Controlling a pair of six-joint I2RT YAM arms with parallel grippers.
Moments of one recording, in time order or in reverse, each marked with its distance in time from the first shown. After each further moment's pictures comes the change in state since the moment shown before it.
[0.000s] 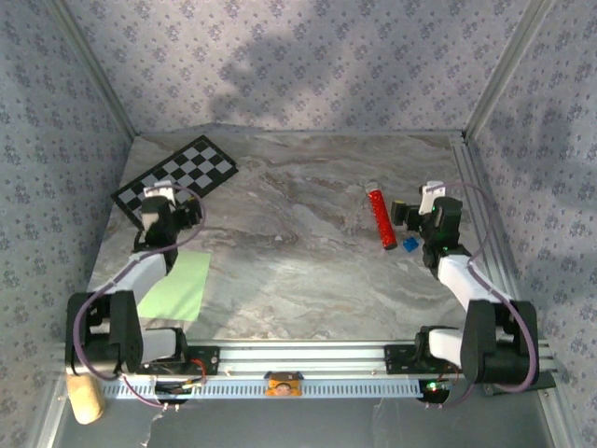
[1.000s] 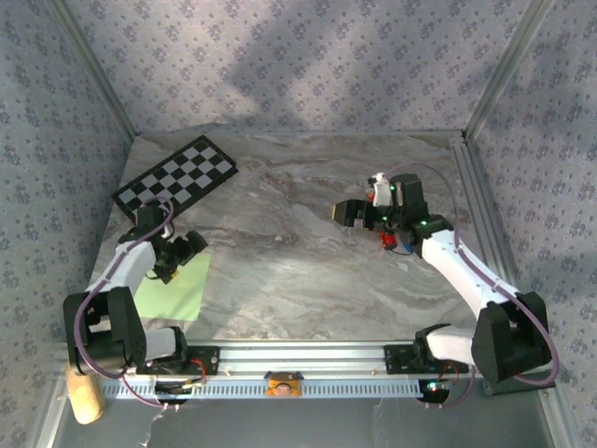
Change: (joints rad) left arm 0.097 0.043 0.079 -0.820 0.385 -0.456; right arm 0.358 0.082 0.323 -0.486 -0.420 0.431
